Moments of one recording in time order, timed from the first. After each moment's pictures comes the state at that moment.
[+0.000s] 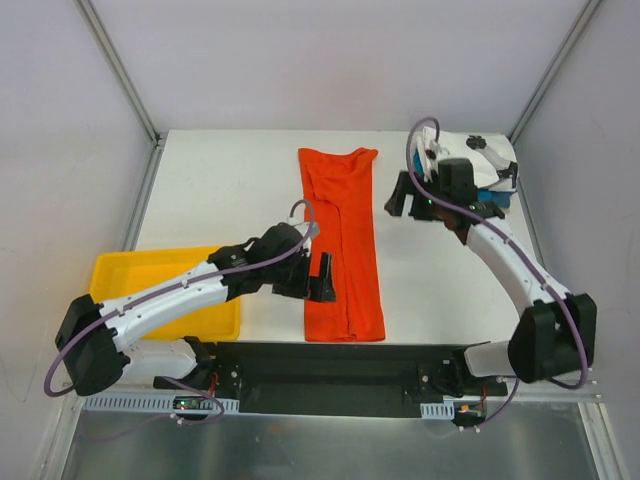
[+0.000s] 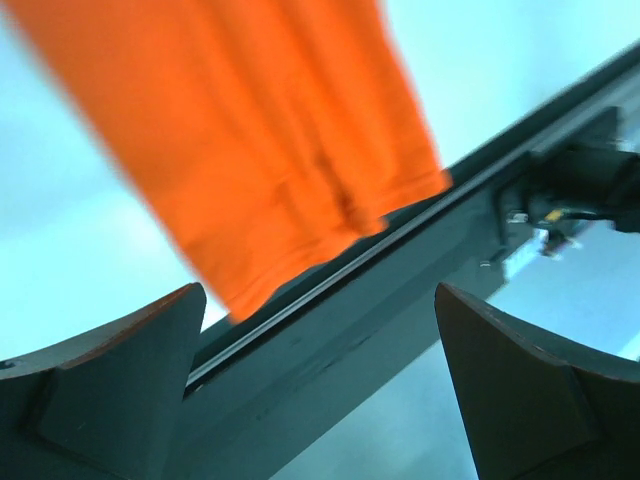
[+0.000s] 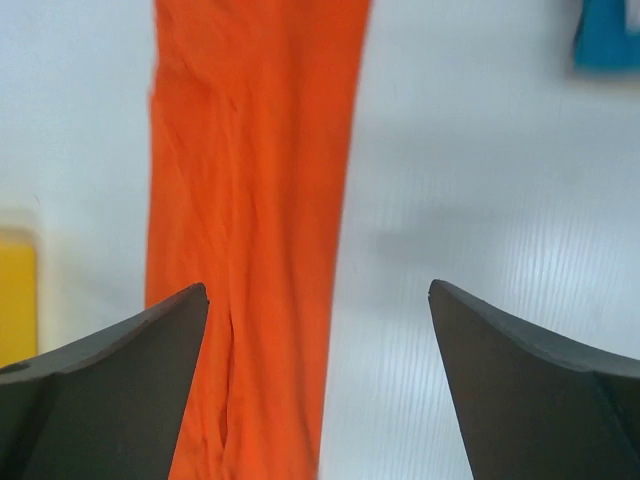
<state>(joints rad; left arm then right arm) -0.91 1.24 0.93 -0.53 0.19 -0.70 0.27 1.42 1.17 -0.39 -0.16 0.30</state>
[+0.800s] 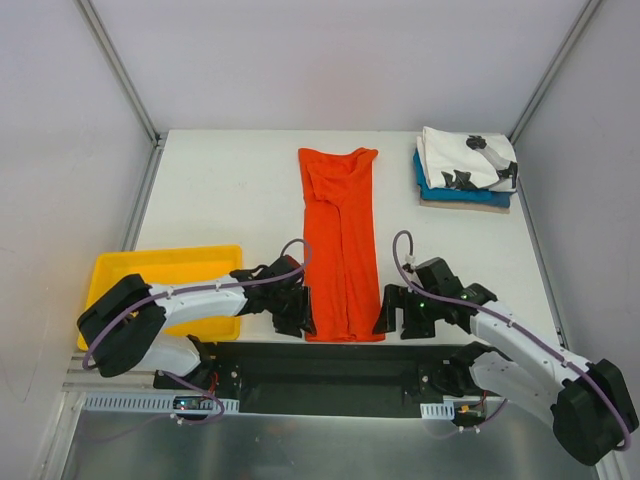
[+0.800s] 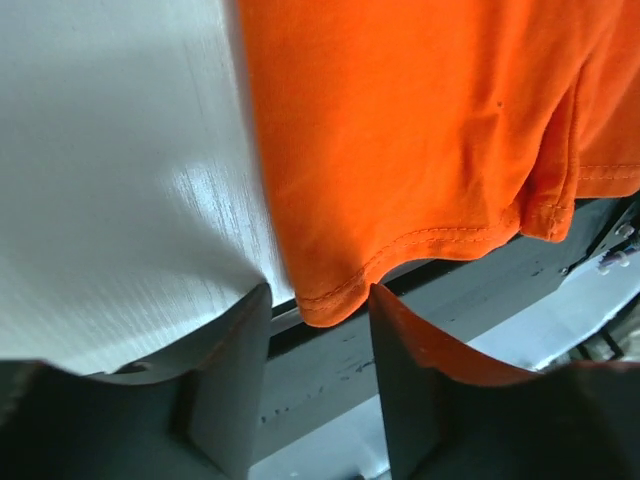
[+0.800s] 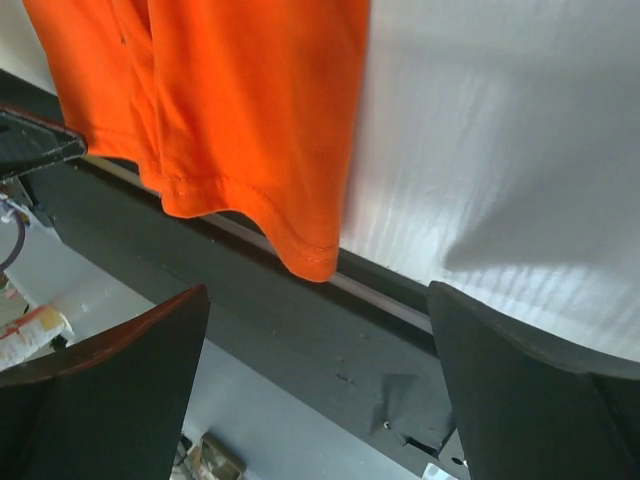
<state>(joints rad) -0.89 1.34 0.58 -0.34 0.30 -0.97 0.57 0.90 0.43 -0.65 -0.39 0.63</state>
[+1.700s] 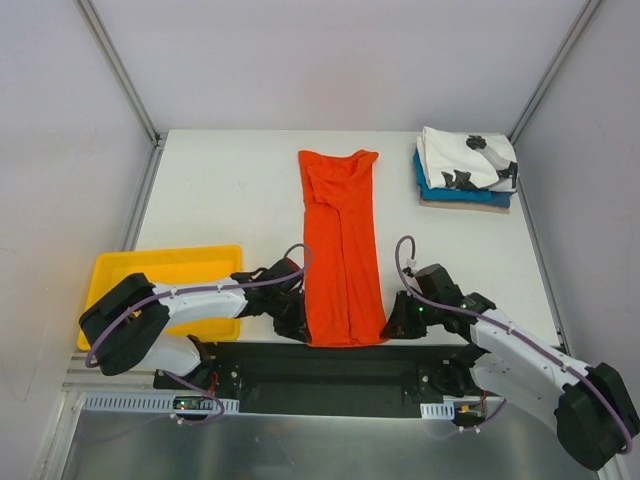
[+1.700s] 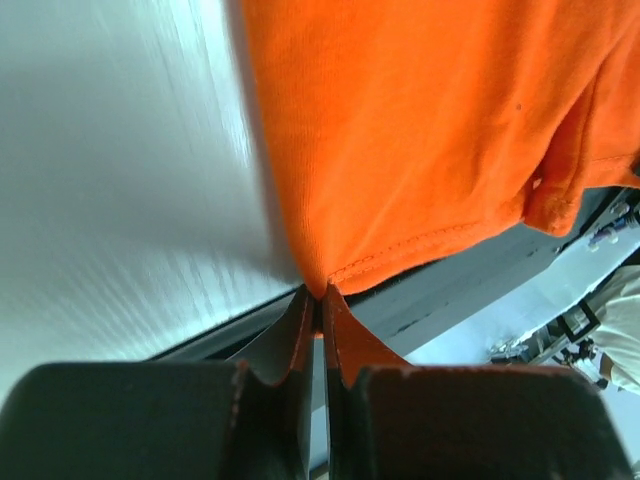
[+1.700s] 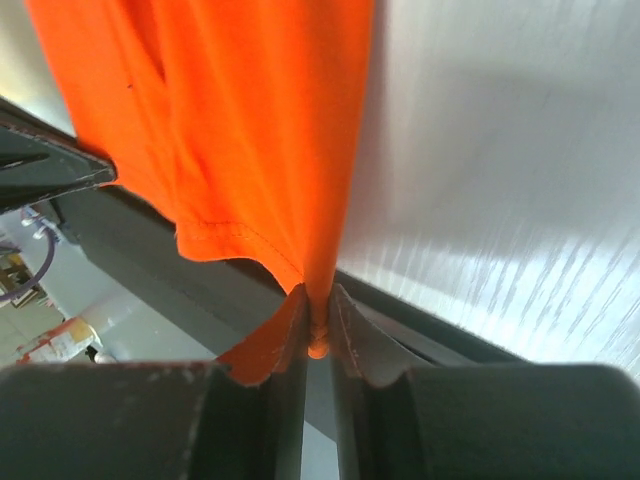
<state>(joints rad) -0.89 1.40 0.56 -0.29 0.39 -1.01 0.60 0.91 0.34 -0.49 -0.41 0.74</state>
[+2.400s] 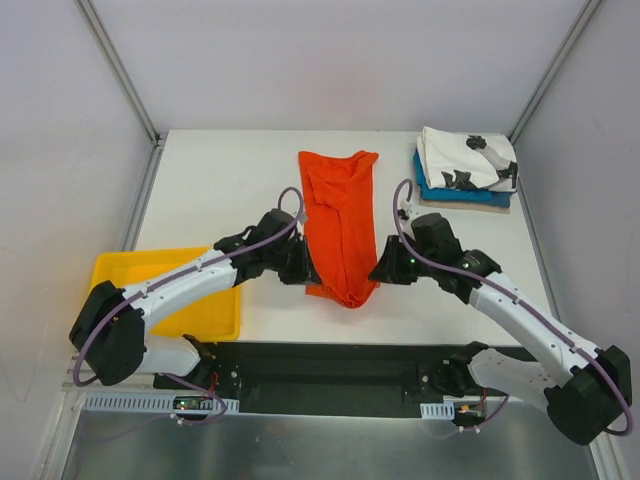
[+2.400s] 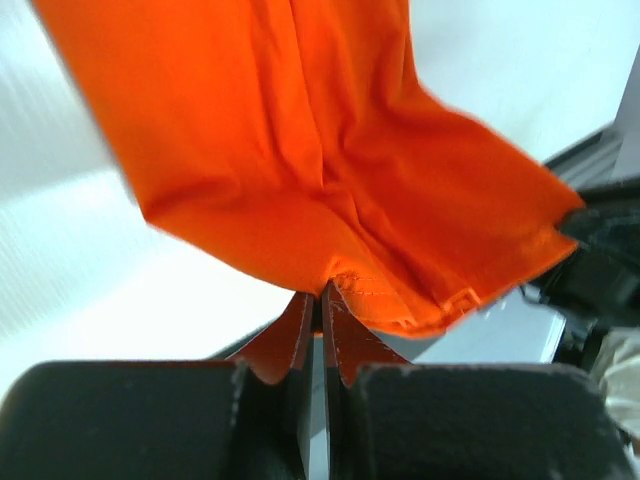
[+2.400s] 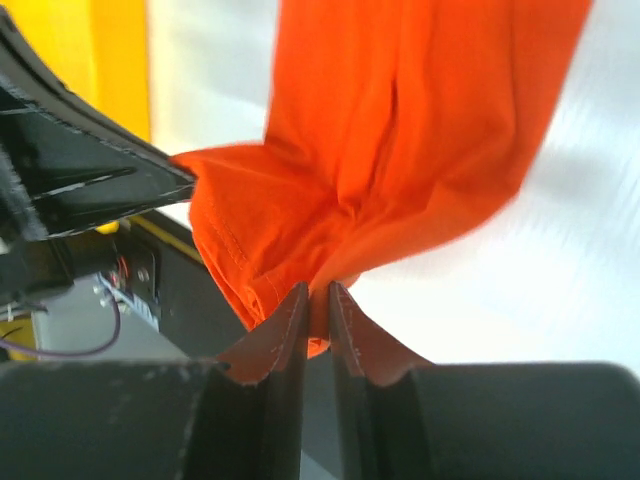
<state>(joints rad) -0.77 1.29 0.82 -0.40 0.30 -0.86 0.61 0.99 0.75 -0.57 -0.29 0.63</state>
